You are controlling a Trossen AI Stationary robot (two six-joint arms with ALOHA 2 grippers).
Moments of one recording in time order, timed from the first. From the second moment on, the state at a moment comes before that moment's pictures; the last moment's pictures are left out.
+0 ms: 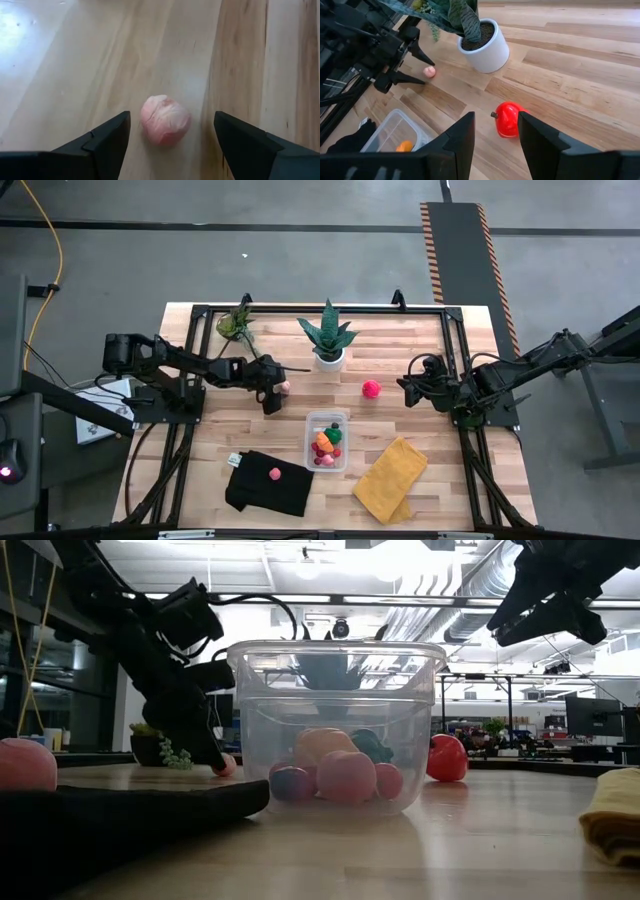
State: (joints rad) left arm 0.30 1.48 0.47 0.11 -0.04 -0.06; right arm 0.37 0.81 0.67 -0.69 0.71 1.23
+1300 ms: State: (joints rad) left arm 0.30 1.53 0.46 0.18 -0.03 -0.11; right arm 0.37 0.81 0.67 -0.69 0.71 1.23
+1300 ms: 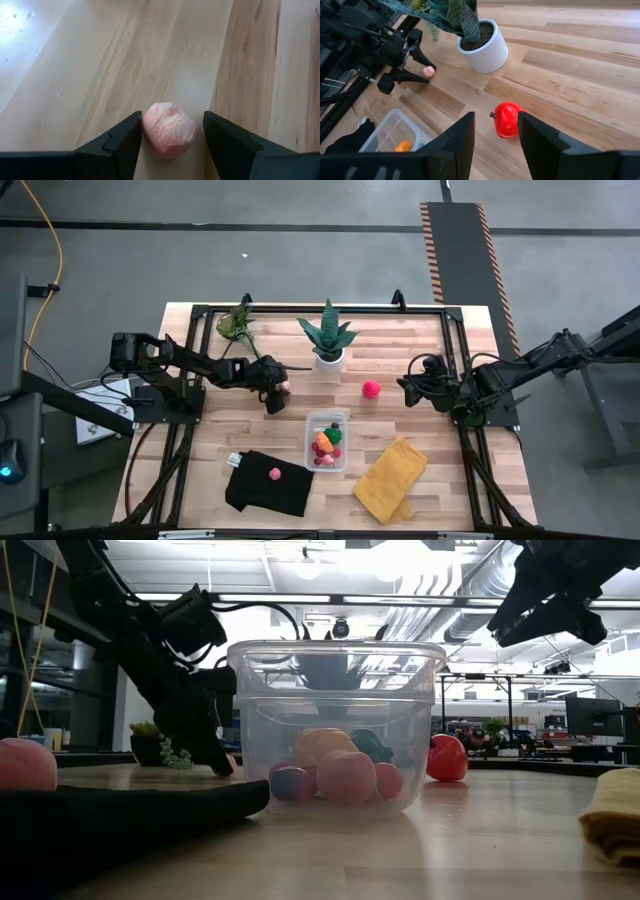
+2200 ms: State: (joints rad) left arm 0.29 1.30 0.46 0.05 0.03 -0.18; right arm 0.37 0.81 0.67 -0.71 0.71 1.23
